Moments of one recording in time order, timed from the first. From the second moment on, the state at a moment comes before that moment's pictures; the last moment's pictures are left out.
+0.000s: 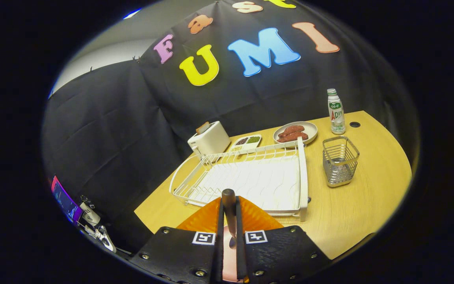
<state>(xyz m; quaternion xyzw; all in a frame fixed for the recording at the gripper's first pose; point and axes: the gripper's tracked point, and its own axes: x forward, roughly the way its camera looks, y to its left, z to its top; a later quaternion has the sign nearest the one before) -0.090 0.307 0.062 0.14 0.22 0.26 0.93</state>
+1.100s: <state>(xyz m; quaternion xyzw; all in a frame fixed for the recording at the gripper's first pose) -0.111 0.304 0.065 0.09 0.17 0.23 0.95</state>
